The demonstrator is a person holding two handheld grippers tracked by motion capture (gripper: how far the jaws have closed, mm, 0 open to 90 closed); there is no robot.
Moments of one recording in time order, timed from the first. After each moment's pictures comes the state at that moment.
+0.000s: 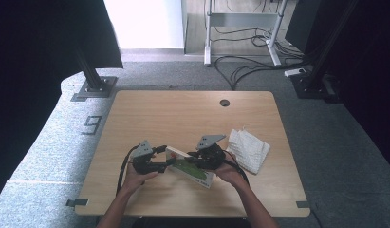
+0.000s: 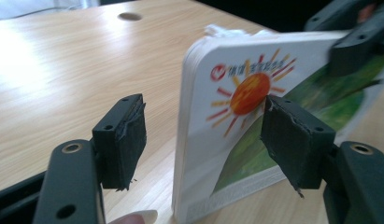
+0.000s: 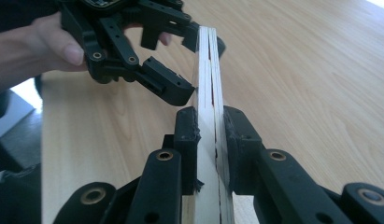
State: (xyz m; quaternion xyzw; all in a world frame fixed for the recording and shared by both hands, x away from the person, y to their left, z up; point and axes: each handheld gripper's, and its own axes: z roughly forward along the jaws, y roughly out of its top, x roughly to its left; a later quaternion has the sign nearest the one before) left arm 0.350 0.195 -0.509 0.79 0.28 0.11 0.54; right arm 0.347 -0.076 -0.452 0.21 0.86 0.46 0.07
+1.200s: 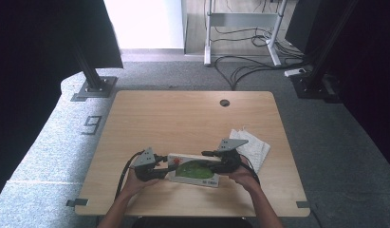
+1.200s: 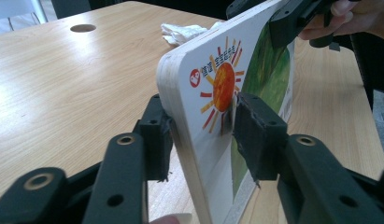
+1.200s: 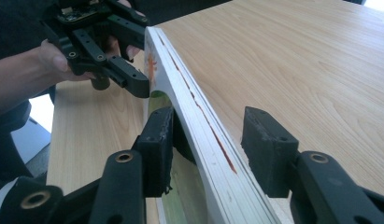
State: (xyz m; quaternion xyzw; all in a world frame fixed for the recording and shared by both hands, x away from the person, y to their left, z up) left arm 0.333 0.189 -0.513 0.81 0.20 0.10 0.54; right arm 0.349 -0.129 -0.483 0.22 0.82 0.53 0.05
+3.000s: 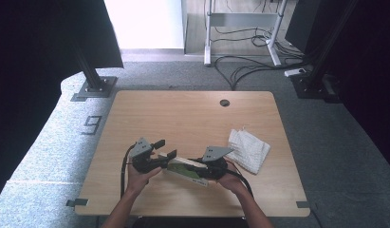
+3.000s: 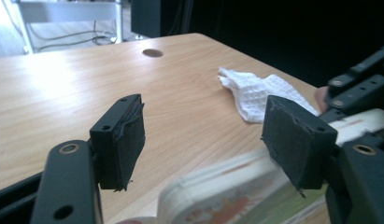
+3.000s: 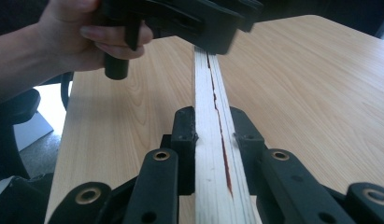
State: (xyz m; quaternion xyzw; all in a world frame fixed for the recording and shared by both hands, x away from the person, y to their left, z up) left arm 0.334 0.185 -0.478 0.74 0.35 0.16 0.56; right arm 0.332 -0.086 -0.488 0.15 0.82 0.54 0.08
